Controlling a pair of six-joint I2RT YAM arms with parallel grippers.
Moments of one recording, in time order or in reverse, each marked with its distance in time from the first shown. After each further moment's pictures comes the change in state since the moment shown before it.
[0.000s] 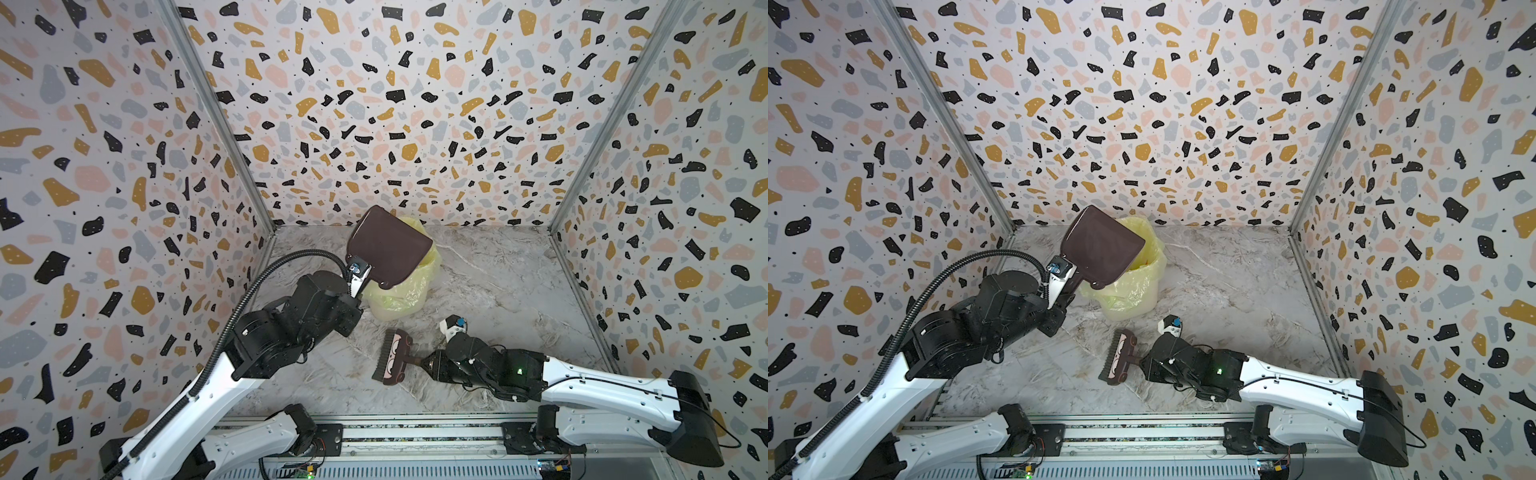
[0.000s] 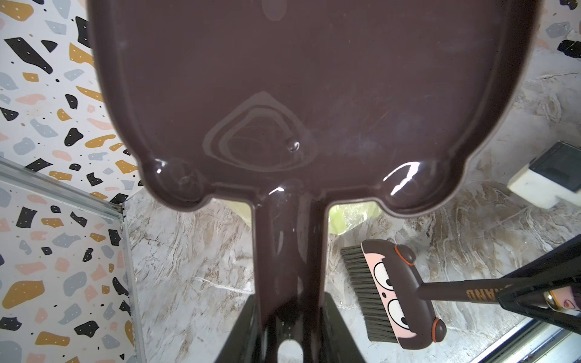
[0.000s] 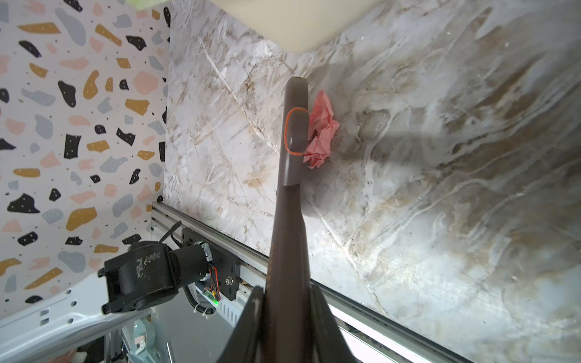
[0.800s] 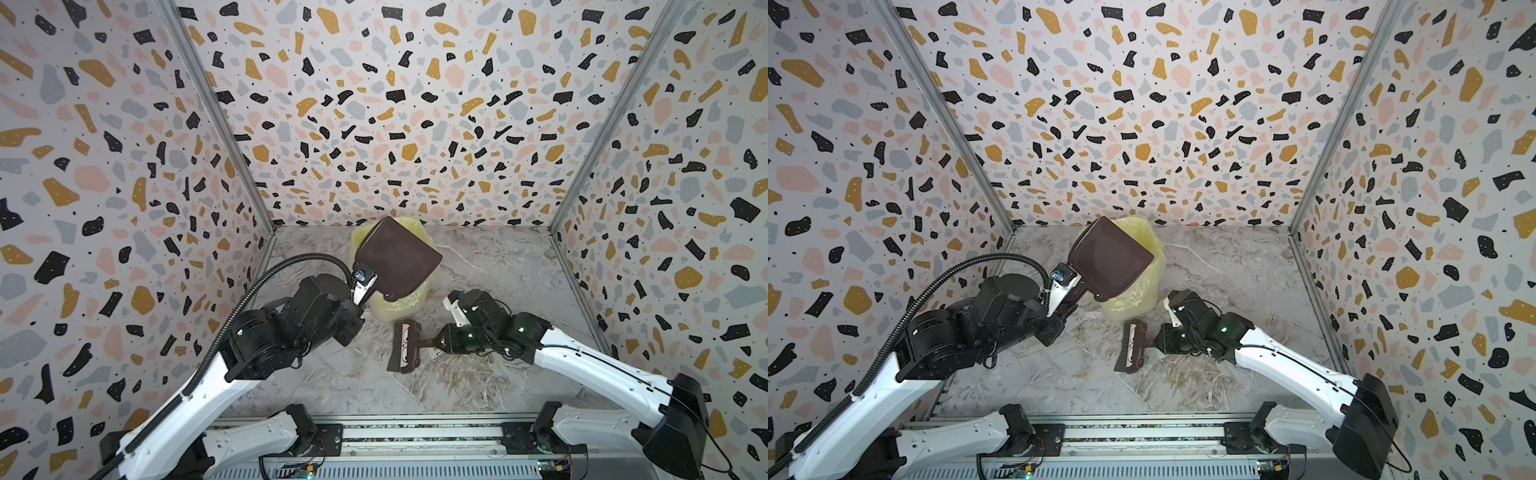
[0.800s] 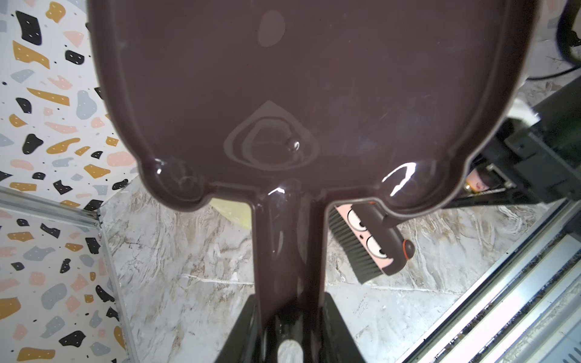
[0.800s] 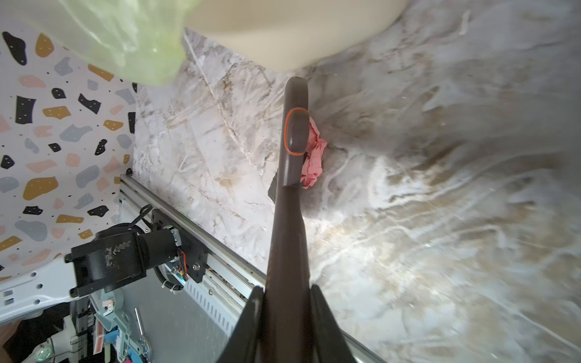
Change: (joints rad) left arm -0.074 0.014 0.060 -0.120 0.051 -0.018; right arm -0.391 0.029 0.121 -0.264 -0.306 -0.402
